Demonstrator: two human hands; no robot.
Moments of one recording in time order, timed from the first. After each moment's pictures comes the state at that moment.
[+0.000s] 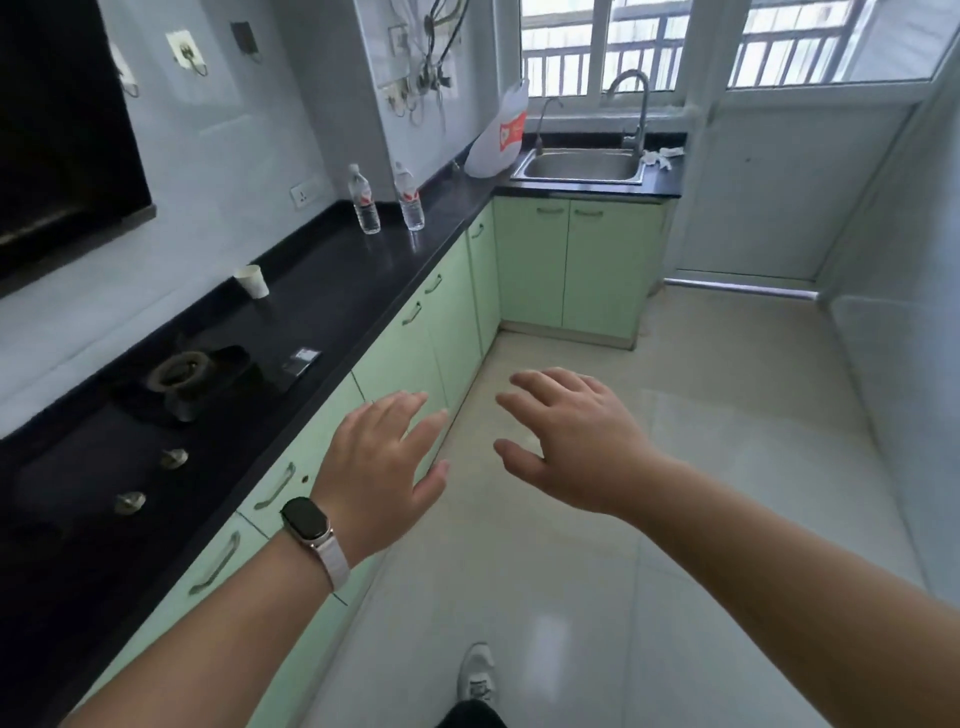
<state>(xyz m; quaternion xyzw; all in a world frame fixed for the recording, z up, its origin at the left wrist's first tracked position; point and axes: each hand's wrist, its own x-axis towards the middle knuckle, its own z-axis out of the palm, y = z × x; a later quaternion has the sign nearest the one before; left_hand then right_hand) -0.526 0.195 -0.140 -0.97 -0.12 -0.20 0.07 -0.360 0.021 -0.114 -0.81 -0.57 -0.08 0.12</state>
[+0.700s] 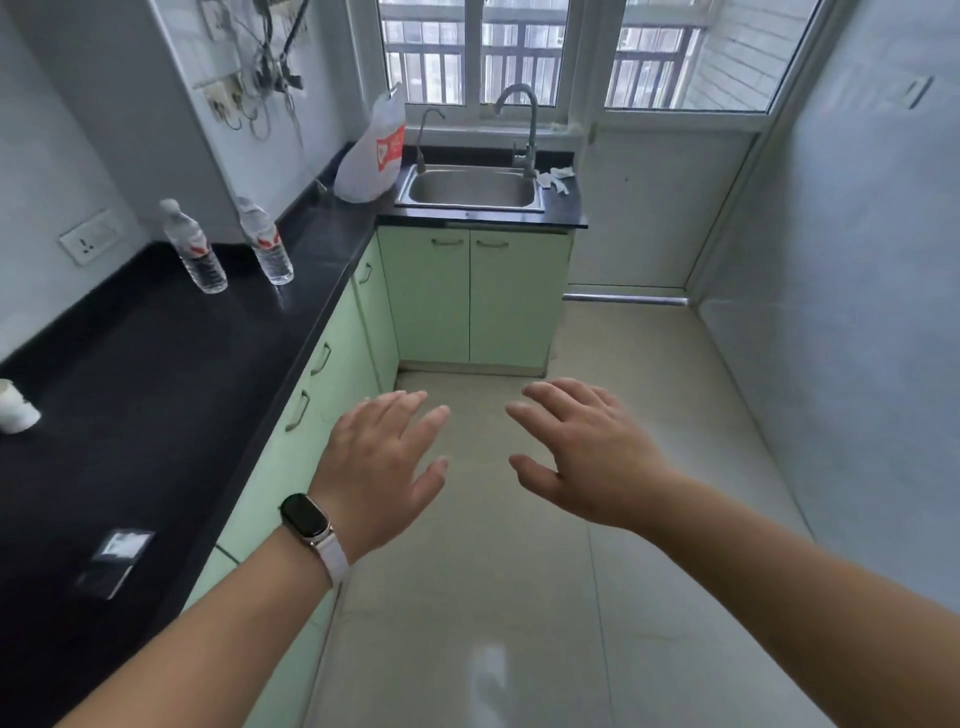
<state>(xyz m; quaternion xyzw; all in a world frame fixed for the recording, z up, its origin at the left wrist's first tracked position) -0.232 0.426 -0.166 -0.98 0.01 -0.21 0.02 -0.125 0.199 -0.130 -0.88 -0.46 -0.13 0.04</state>
